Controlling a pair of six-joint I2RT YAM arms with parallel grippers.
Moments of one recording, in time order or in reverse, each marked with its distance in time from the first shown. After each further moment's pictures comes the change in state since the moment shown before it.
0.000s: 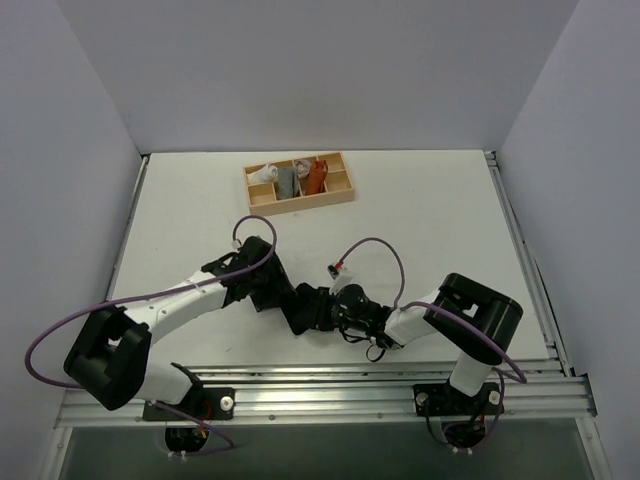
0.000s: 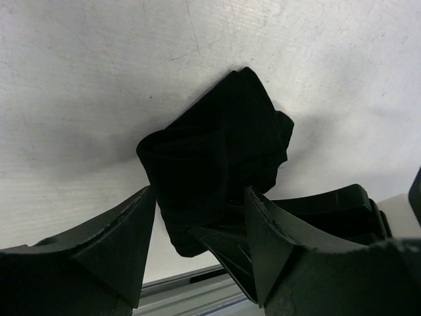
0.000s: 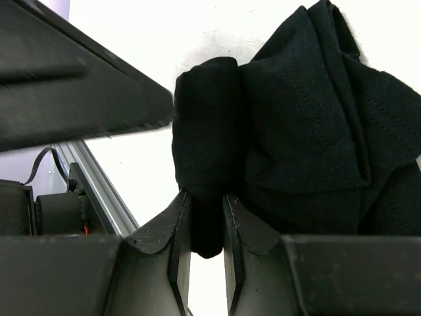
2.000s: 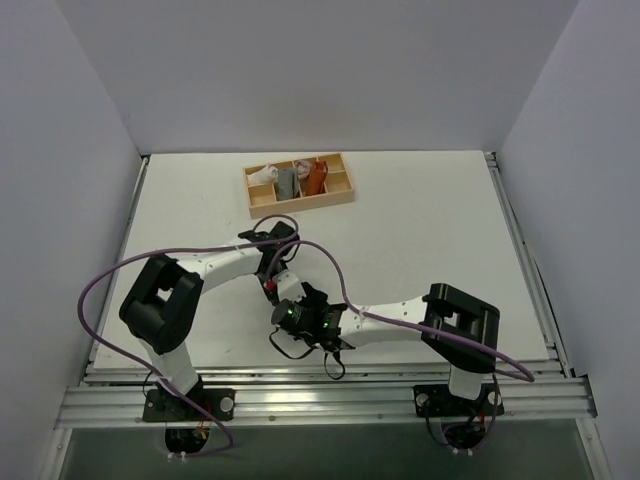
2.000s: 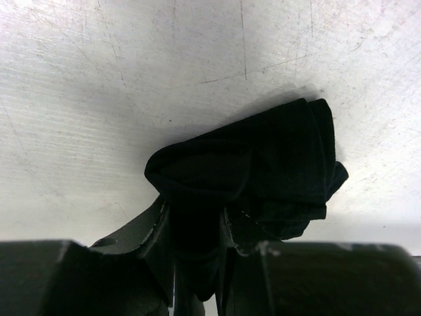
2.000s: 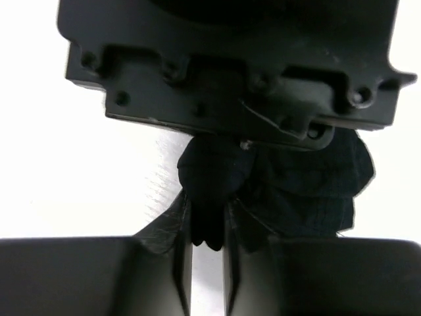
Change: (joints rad) left arm -0.012 0.384 0.327 -0.323 0.020 -0.023; right arm 0.287 0.072 0.540 -0.901 0.599 -0.487
